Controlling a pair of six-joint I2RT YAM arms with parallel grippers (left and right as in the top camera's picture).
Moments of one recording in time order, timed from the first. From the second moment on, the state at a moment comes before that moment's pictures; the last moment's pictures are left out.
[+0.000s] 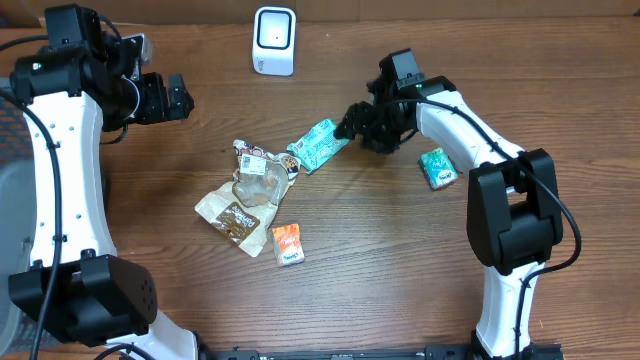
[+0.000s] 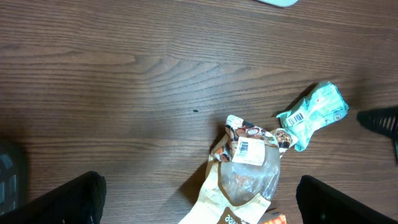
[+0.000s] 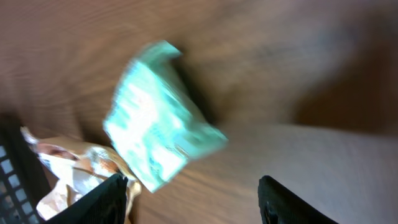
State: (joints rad) left arm 0.20 1.80 1.87 -1.26 0.27 0.03; right arm 0.30 2.15 1.63 -0.70 -0.50 0.50
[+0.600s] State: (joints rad) left arm 0.20 1.80 1.87 -1.26 0.27 0.03; right arm 0.30 2.24 1.63 -0.53 -0.48 0.19
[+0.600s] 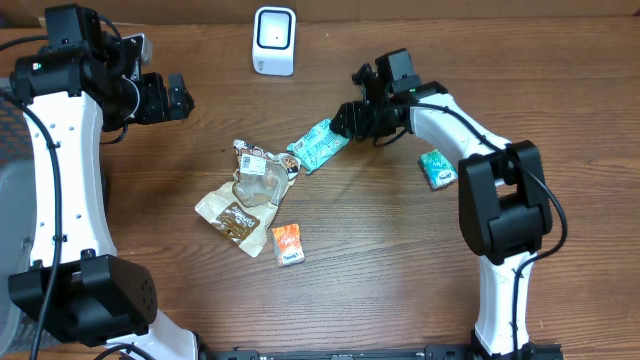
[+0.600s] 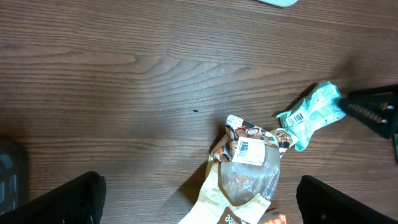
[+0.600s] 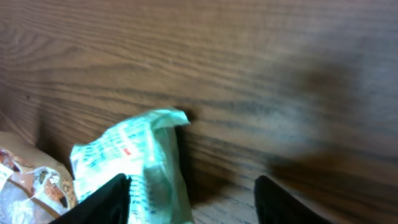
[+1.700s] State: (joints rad) left arm 0.20 1.80 1.87 -1.26 0.27 0.03; right arm 0.23 2.25 1.68 -0.51 -0.82 0.28
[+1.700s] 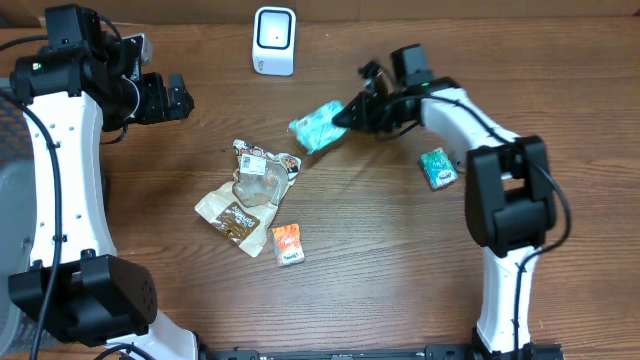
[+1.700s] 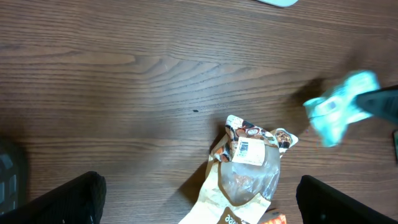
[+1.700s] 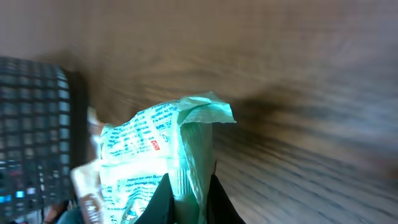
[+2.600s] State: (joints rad) left arm 0.20 1.80 1.87 -1.26 0.27 0.03; right arm 0.52 1.92 1.98 -0.40 0.00 0.19
